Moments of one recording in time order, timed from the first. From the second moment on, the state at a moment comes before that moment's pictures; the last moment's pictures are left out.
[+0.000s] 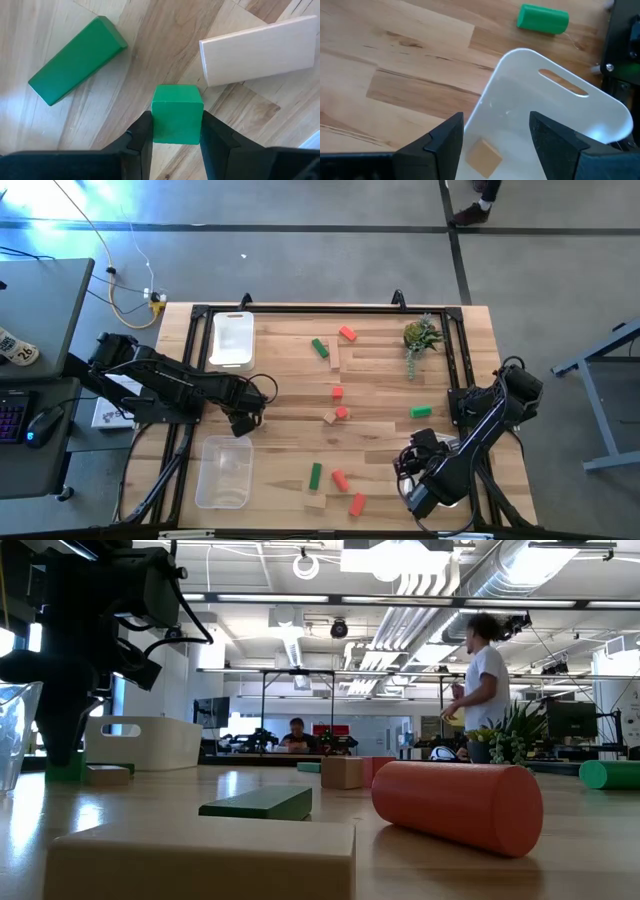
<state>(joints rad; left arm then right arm) -0.05 1.37 0.66 -0.91 -0.08 -0.65 0.86 1.76 1.36 -1.47 0.28 2.16</state>
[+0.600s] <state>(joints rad) -0.05 1.37 0.81 -0.97 -0.13 -0.55 0.83 1.73 1.36 -1.46 0.32 2.10</state>
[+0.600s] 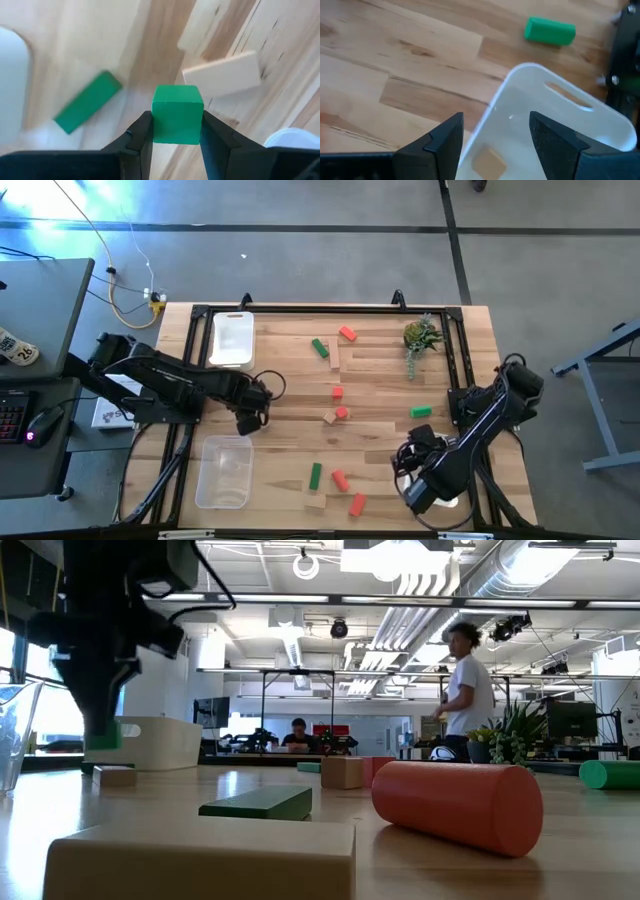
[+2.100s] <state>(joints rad) 0.71 1.37 1.10 -1.00 -0.13 -0.37 -0.03 1.59 1.36 -1.03 0.31 0.49</state>
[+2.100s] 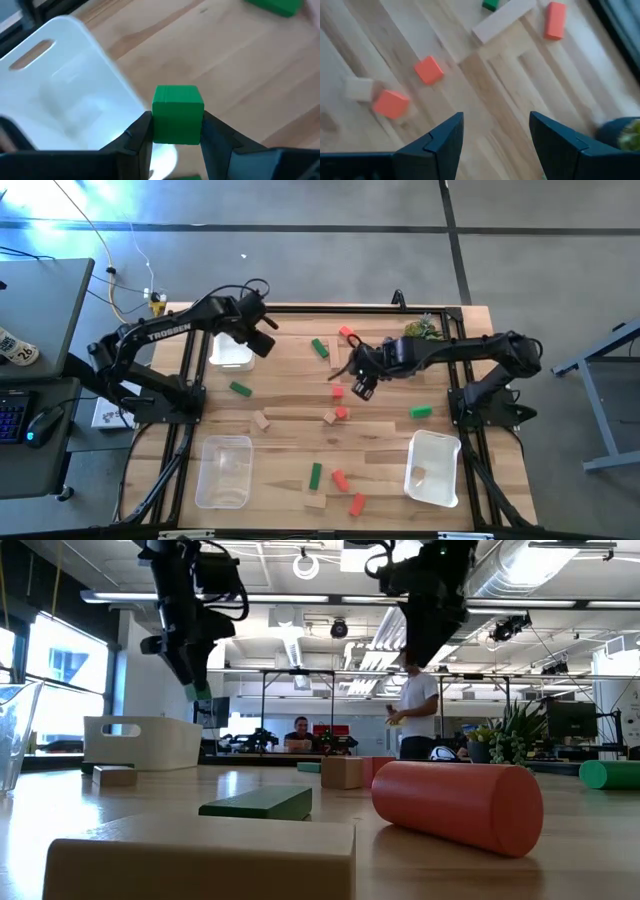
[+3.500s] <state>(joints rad) 0.93 1.37 0.98 -1.02 -0.12 -0.31 -0.09 1.72 1.36 -0.73 0.02 0.51</state>
